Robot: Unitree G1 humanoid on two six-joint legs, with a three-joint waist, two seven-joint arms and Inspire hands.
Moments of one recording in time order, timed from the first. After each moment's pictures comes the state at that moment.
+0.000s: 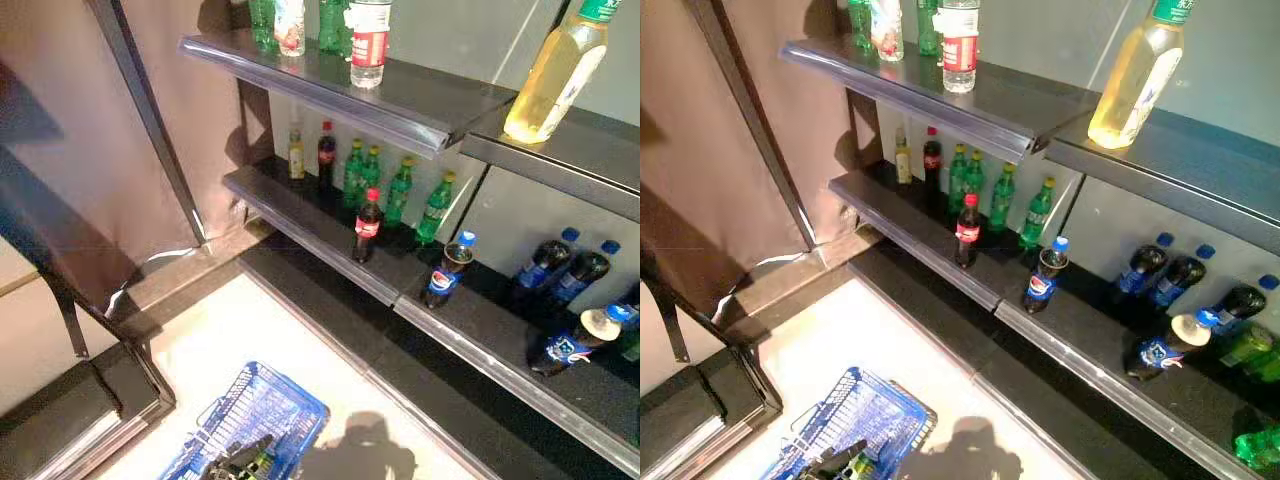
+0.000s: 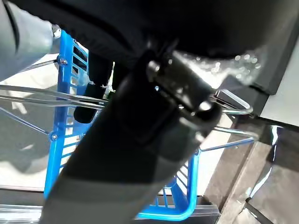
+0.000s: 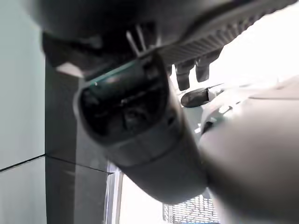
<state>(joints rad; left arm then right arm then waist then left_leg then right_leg) 0.03 0.14 -0.02 1.24 -0.81 -0.14 0.05 0.06 -0.21 0.11 1.29 0.43 0.02 0.06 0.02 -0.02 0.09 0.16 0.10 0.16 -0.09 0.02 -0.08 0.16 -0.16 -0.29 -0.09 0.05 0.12</state>
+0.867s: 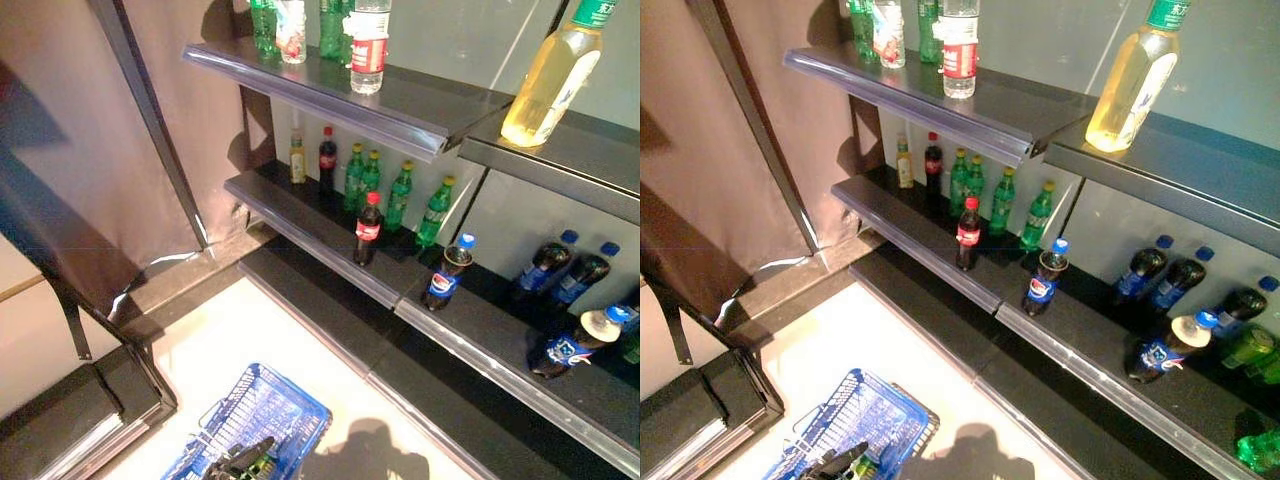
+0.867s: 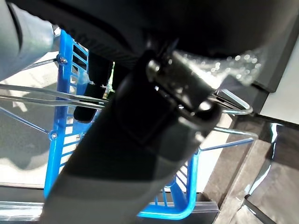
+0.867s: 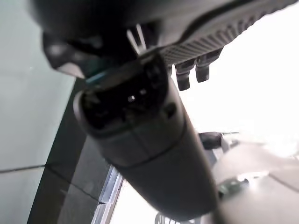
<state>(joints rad) 0.04 0.14 -0.02 1.24 -0.81 -0.14 0.04 0.05 -0.21 0.17 1.30 0.27 -0.02 -0.19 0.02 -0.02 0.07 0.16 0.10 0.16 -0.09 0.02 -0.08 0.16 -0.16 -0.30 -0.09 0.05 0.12</state>
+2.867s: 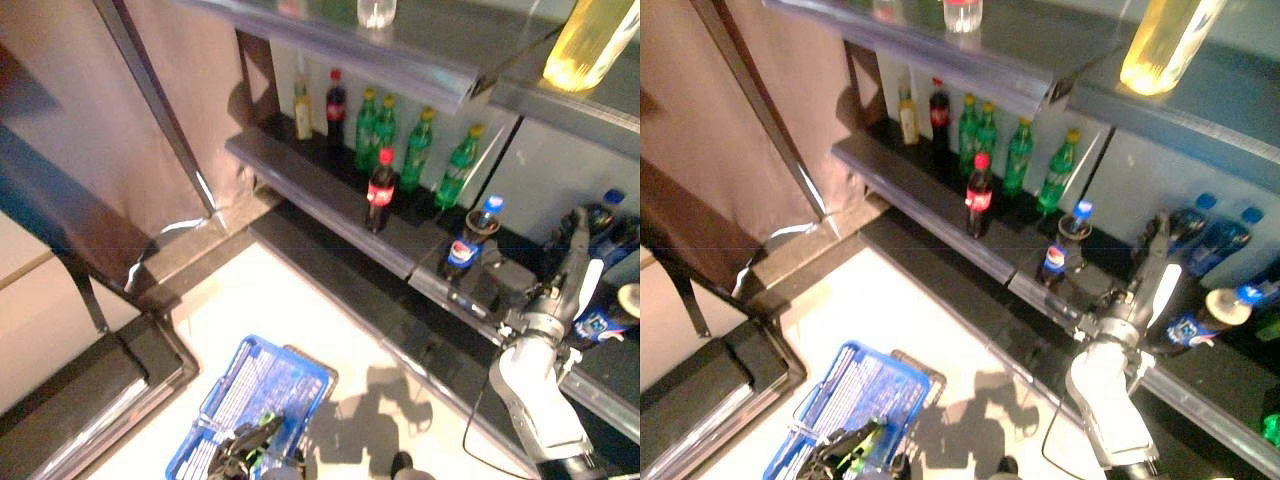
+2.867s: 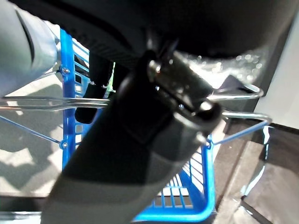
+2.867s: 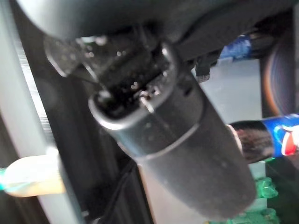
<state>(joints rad) 0.02 0.10 -0.07 1.01 -0.81 -0.14 0.06 -0.14 -0.48 0.09 -0.11 0.28 -0.06 -0.85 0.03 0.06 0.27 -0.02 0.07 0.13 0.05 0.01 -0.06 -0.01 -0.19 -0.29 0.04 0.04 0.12</state>
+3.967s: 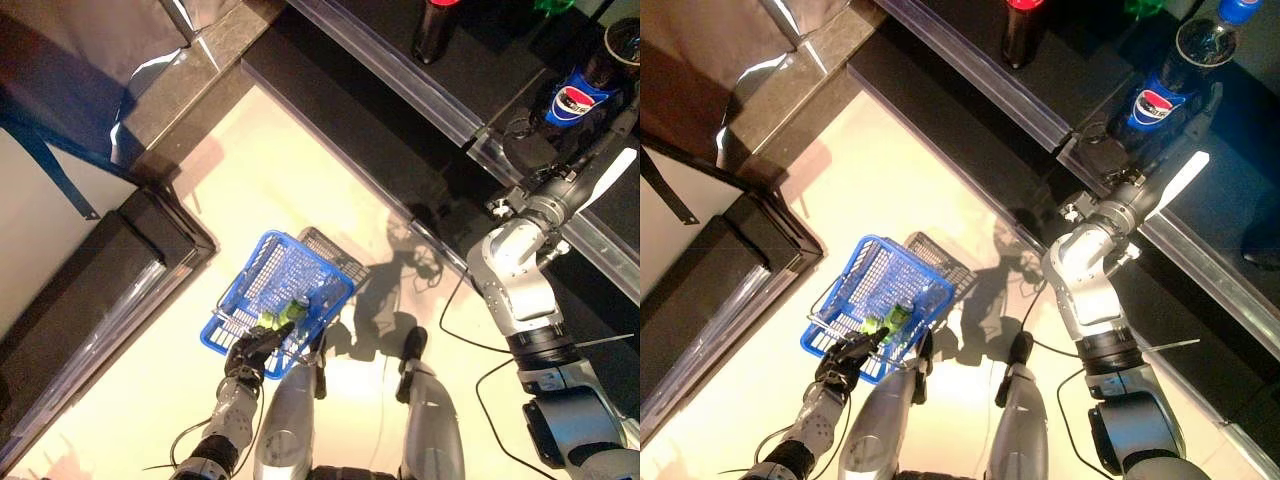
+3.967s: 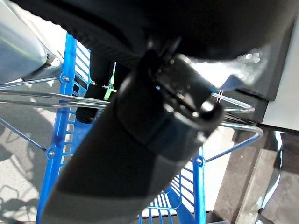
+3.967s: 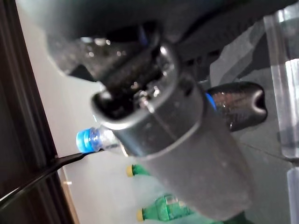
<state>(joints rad) -0.20 0.16 -0.18 0.89 -0.97 -0.18 0.10 -0.65 -0.48 0.16 0.15 0.36 -0.08 -1.06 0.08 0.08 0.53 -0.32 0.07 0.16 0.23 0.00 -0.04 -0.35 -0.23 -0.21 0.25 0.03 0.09</state>
